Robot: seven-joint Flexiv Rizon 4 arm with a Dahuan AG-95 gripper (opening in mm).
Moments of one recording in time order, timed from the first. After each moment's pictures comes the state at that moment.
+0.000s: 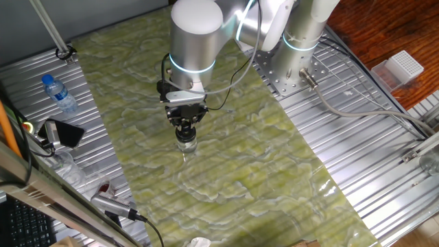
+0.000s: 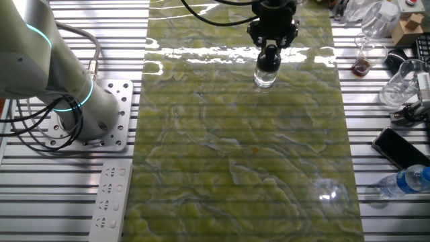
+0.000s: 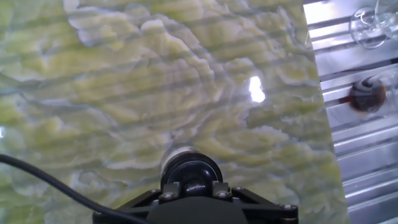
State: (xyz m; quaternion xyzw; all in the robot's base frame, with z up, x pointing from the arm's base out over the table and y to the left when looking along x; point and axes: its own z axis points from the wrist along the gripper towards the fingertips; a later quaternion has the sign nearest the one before) arm 0.506 0.123 0.140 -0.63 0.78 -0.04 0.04
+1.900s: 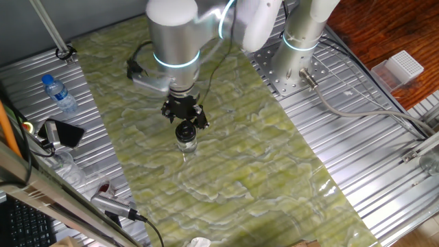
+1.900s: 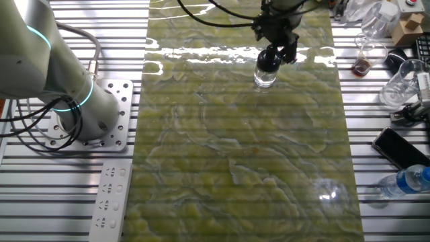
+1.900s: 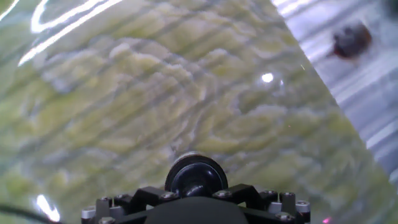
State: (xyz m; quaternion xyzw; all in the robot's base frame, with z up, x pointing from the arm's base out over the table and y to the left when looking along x) arm 0.505 0.122 0.134 -0.28 0.96 0.05 0.04
